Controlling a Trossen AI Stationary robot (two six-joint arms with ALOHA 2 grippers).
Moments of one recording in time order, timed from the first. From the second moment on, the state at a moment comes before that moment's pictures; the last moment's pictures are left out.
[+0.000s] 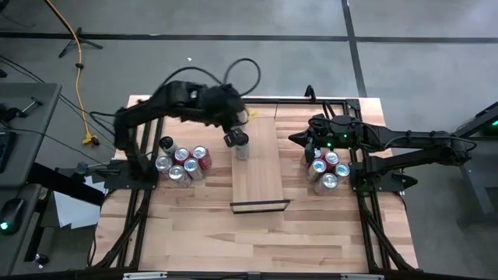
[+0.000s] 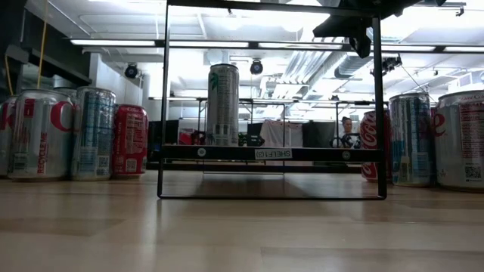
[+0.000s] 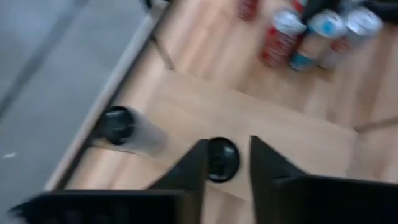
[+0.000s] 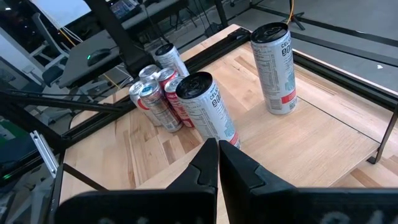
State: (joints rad) left arm 0.08 1.81 2.30 -1.46 -0.35 -0.27; right arm -0.11 0.92 0.78 -0.21 0.10 0.45
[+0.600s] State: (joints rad) left arm -0.17 1.31 1.31 -0.85 -0.44 -0.72; right arm -0.11 0.92 0.78 -0.21 0.10 0.47
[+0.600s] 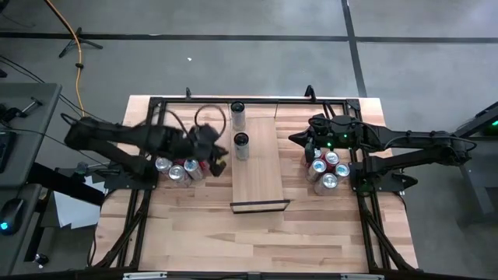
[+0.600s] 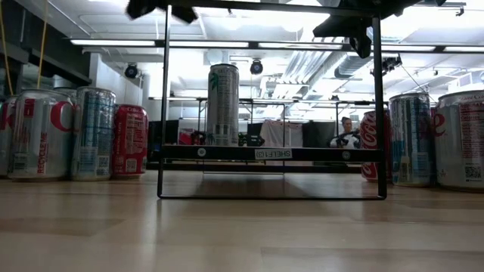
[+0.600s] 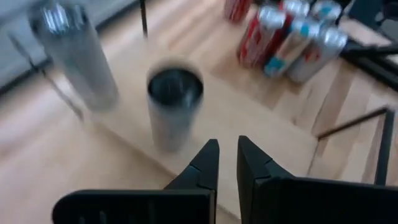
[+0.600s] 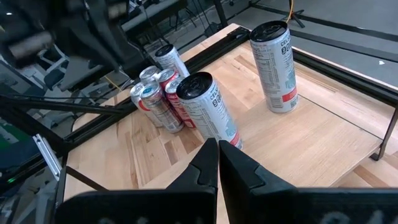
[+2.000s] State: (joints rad) left arm 0.04 1.51 1.06 -0.32 -0.52 -0.66; right arm -0.11 0.92 0.78 -0.21 0.14 0.47
